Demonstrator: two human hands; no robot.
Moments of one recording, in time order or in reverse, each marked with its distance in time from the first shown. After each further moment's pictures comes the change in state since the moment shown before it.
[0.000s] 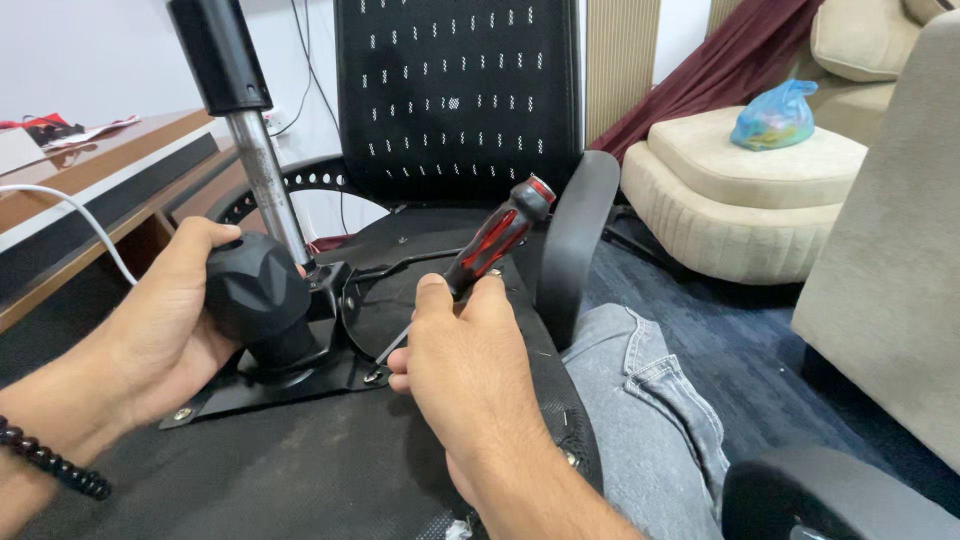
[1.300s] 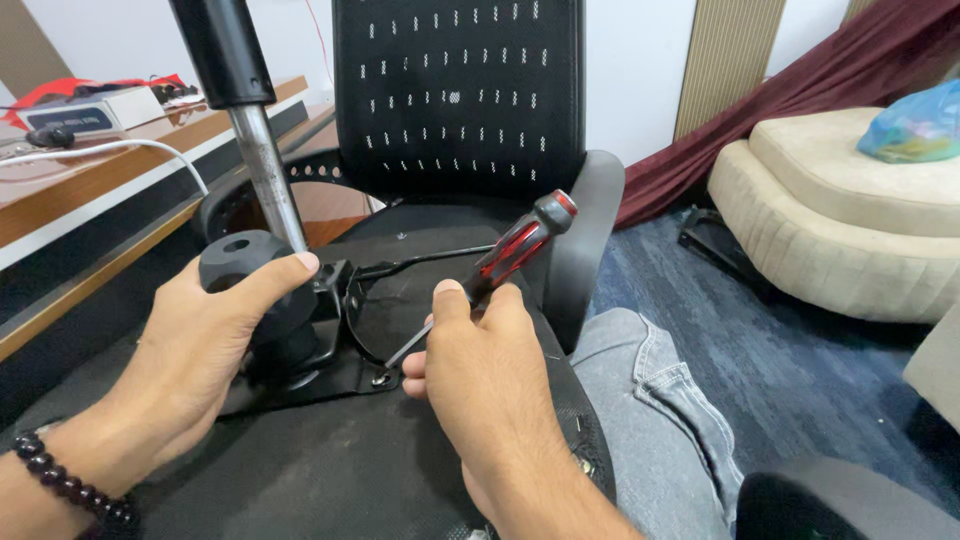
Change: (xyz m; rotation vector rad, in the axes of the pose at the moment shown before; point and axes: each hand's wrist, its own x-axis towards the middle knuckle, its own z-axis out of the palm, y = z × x) left_hand -0.016 -0.041 -0.034 0.108 0.271 0.132; right_hand 0.014 0.012 0.029 0.002 -0.115 0.078
